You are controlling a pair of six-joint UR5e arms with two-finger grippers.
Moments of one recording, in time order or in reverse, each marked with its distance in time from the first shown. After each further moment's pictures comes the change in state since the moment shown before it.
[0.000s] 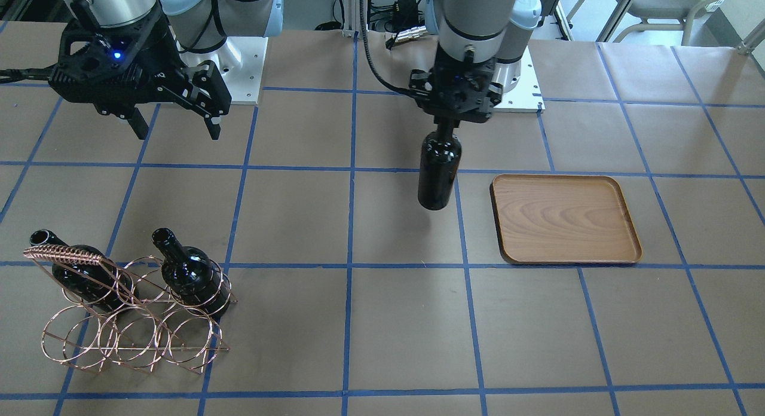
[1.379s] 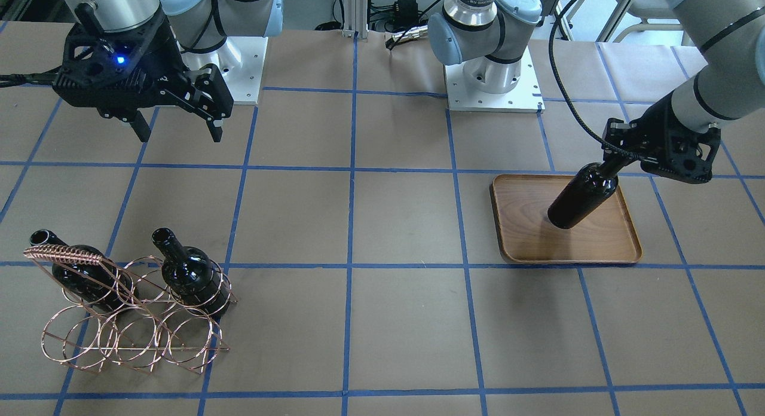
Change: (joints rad) left arm 0.570 -0.061 -0.071 0.041 0.088 0.594; right arm 0.002 0.006 0.000 -0.003 0.000 0.001
